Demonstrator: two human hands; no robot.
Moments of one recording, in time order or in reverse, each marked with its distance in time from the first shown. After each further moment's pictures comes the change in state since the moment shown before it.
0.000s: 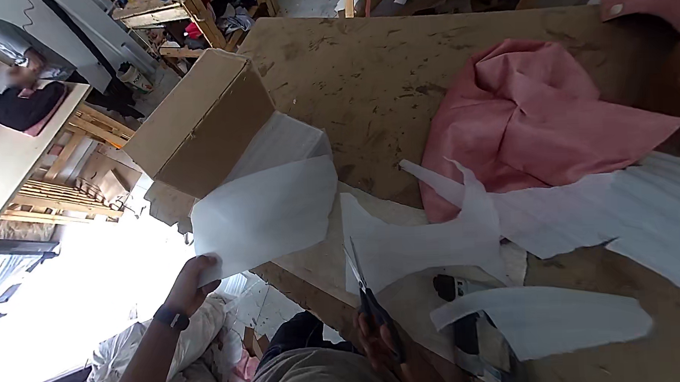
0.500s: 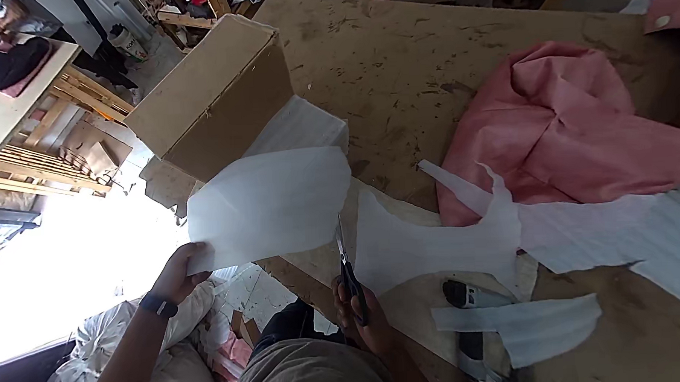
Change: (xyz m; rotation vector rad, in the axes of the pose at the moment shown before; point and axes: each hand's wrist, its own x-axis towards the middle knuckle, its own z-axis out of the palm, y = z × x) left_hand 0.009 0.012 -0.036 -0.071 -0.073 0.020; right_hand 0.085 0.025 0.024 0.055 0.027 -0.154
